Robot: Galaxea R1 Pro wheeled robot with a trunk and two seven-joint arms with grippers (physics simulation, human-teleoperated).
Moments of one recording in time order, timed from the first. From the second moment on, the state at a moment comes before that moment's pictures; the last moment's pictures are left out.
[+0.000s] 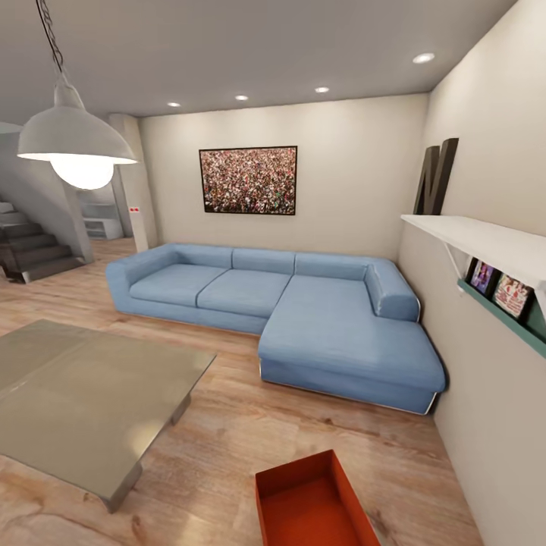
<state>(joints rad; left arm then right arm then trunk) -0.25 -0.01 0.09 0.00 0.19 -0.05 0.02 -0.24 0.00 0.08 0.03 0.04 -0.10 -0.03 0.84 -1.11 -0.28</state>
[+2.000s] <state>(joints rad) -0.25 -0.01 0.09 0.00 0.19 -0.05 0.02 -0.24 0.00 0.08 0.03 0.03 -0.09 -0.03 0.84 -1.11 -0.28</state>
